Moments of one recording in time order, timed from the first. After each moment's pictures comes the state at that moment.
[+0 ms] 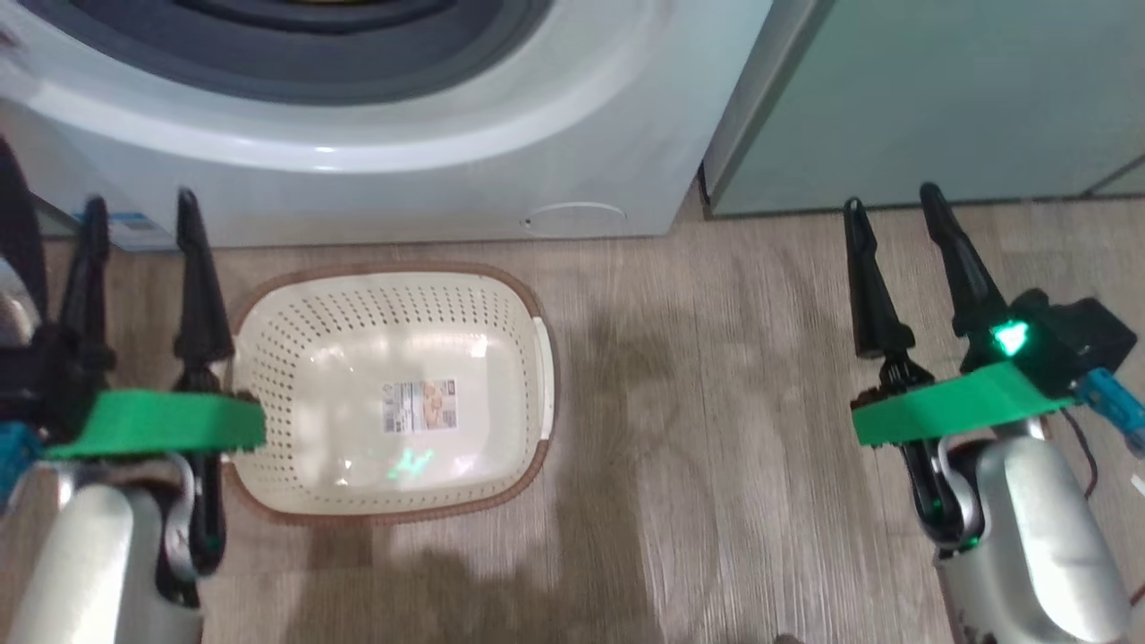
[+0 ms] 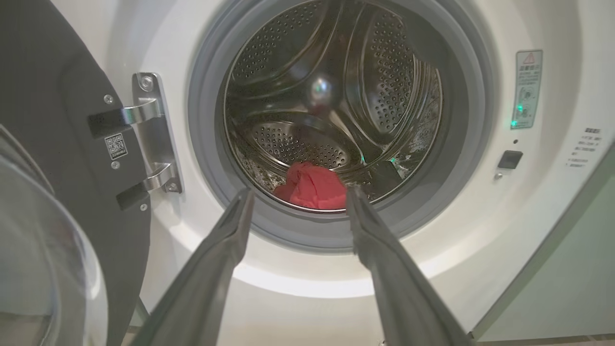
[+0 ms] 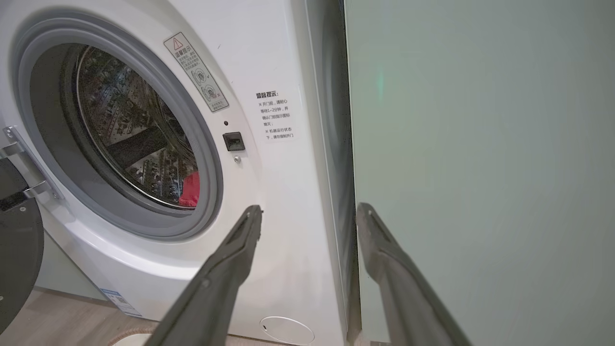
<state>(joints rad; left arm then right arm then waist) -0.21 0.28 -0.10 -0.07 -0.38 0.18 -0.26 -0.25 -0.05 0.04 0.10 0.24 0.13 -0.24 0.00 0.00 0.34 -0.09</state>
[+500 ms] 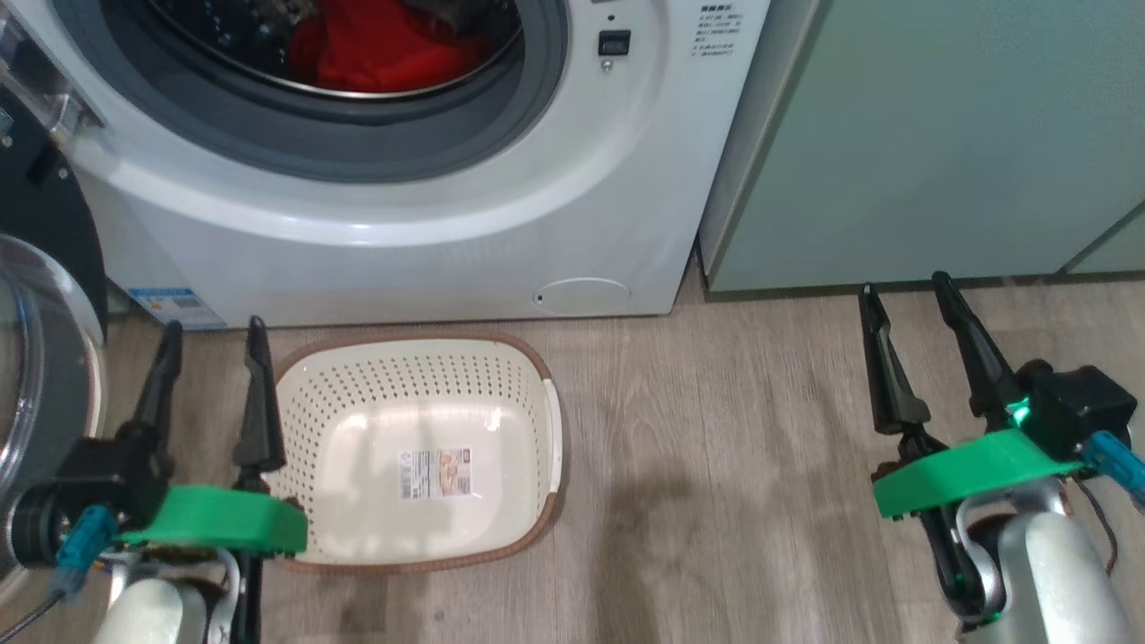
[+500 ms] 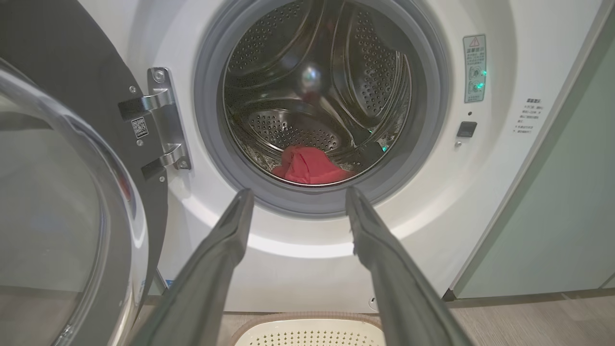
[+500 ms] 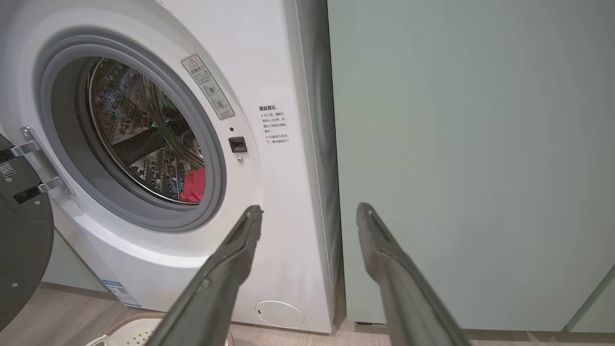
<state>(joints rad) -0.03 0.28 -0.15 -0.08 -0.36 0.20 -0.25 -0.10 -0.05 -0.01 0.04 0.21 0.13 -0.16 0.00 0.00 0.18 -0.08</state>
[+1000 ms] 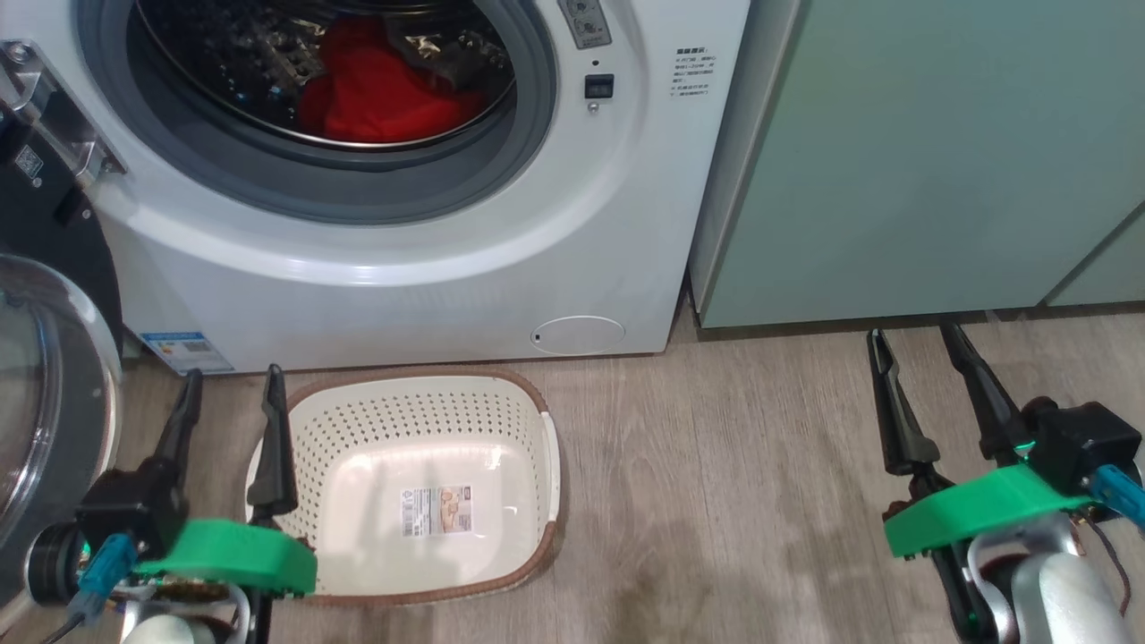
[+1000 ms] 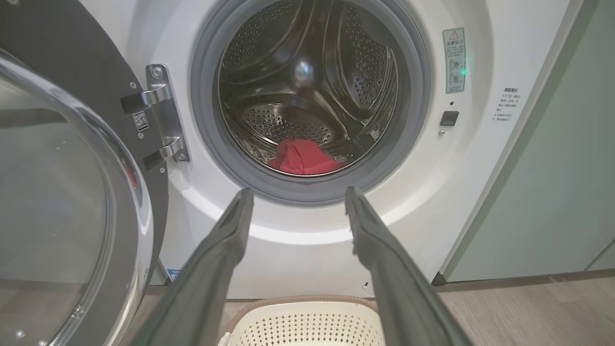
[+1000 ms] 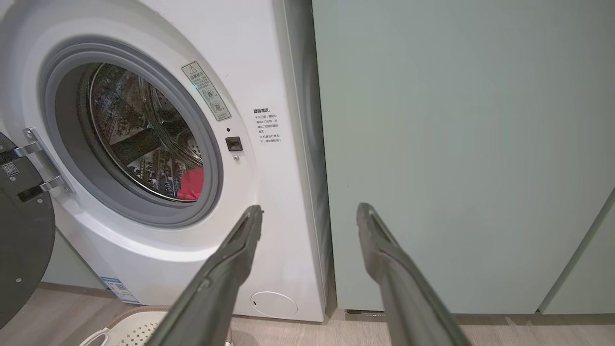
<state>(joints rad) 0.04 0.28 -0.17 -0.08 -0.36 0.20 -0.22 0.00 -0.05 -0.03 -0.01 0.21 0.13 -0.11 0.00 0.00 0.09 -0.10</state>
